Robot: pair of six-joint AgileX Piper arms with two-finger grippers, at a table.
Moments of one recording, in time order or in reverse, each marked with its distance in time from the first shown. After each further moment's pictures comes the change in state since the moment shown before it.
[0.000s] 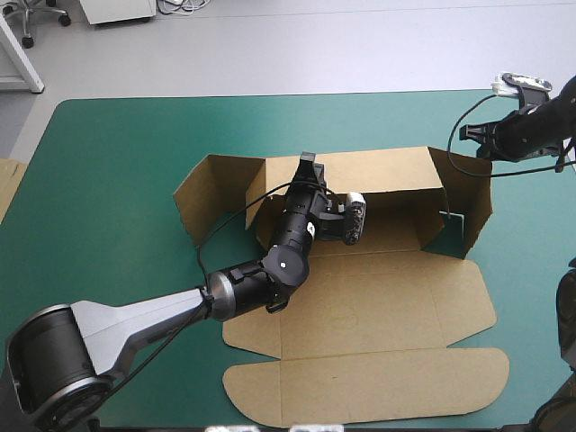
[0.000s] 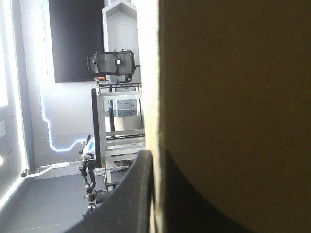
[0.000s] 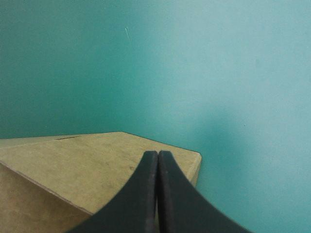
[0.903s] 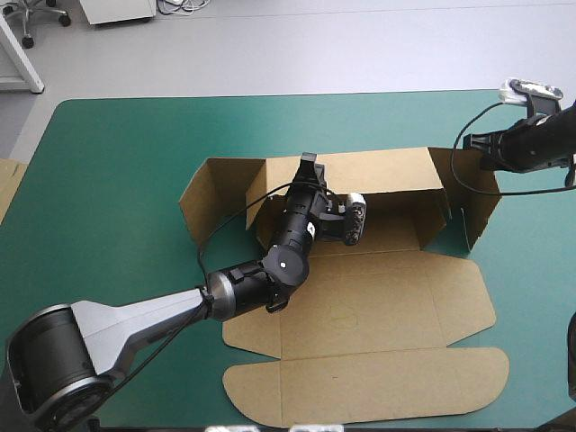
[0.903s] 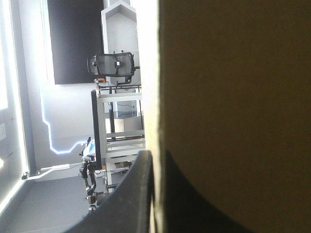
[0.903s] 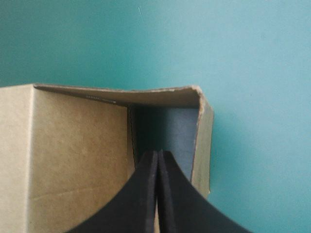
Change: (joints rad) left arm 0.001 0.000 0.000 0.003 -0.008 0.007; right arm 0.000 -0.160 0.126 0.007 -0.005 0.014
